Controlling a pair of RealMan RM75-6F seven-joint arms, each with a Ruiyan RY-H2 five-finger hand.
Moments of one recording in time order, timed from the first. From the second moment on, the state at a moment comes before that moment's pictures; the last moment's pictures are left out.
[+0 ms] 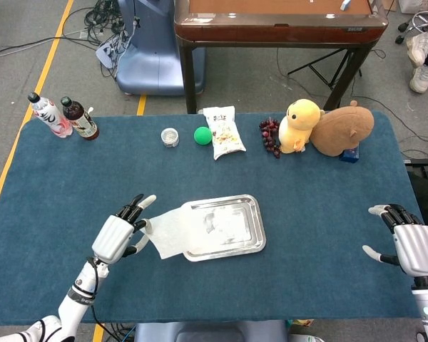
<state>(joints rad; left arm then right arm) -0.46 -1.62 -0.05 -1.33 1.68 1.42 0.00 0.10 -1.08 0.06 -1.63 -1.49 1.44 0.00</state>
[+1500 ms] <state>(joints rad) -0.63 -1.72 -0.07 -1.21 1.64 1.21 0.01 0.09 -1.06 0.07 -1.63 -1.49 1.45 0.04</state>
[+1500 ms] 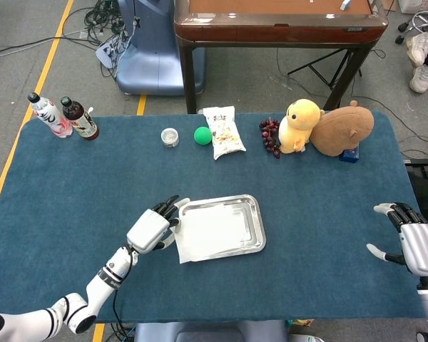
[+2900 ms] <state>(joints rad) -0.75 -1.88 -0.12 -1.02 1.54 1.09 -0.06 0.10 -1.04 0.09 -1.62 -1.45 1.43 0.09</state>
